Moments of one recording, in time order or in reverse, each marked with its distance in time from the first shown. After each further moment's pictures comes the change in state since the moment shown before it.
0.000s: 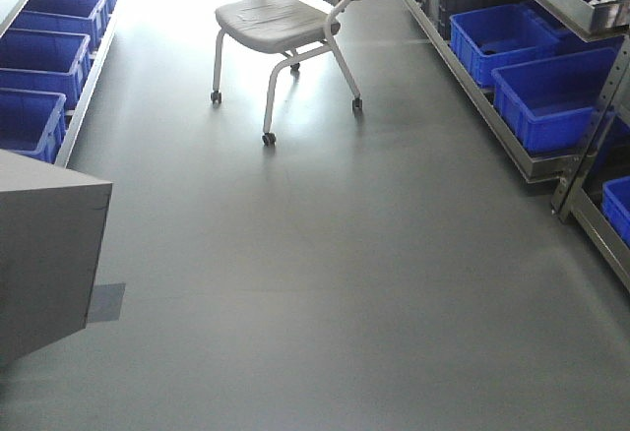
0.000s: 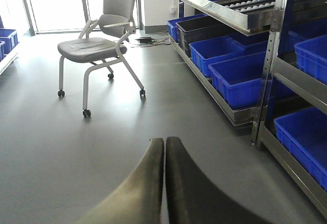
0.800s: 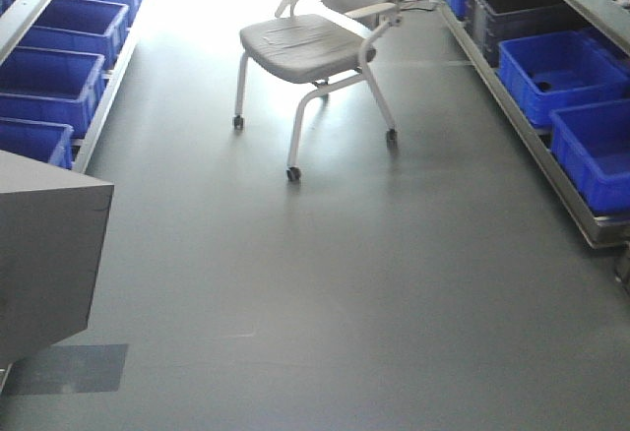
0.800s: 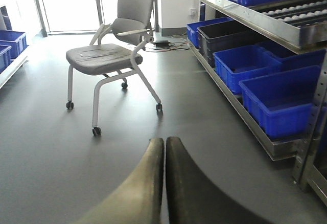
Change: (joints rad) left arm 0.000 0.000 0.001 0.000 0.000 0.000; right arm 0.000 0.000 0.000 0.000 0.000 0.000
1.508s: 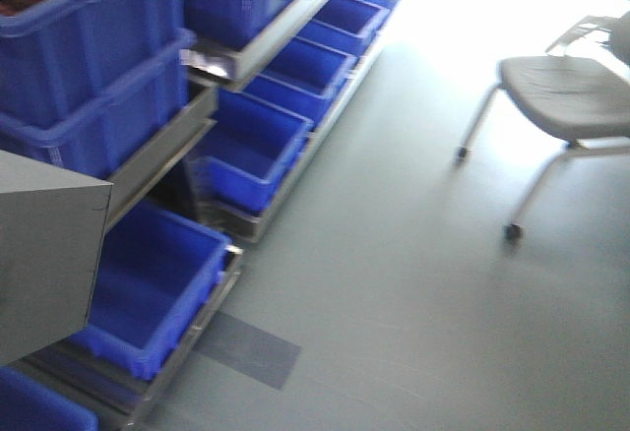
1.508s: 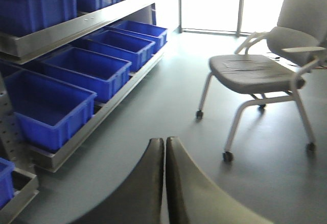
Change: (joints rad) left arm 0.000 0.000 0.000 0.000 0.000 0.001; right arm 0.000 0.000 0.000 0.000 0.000 0.000
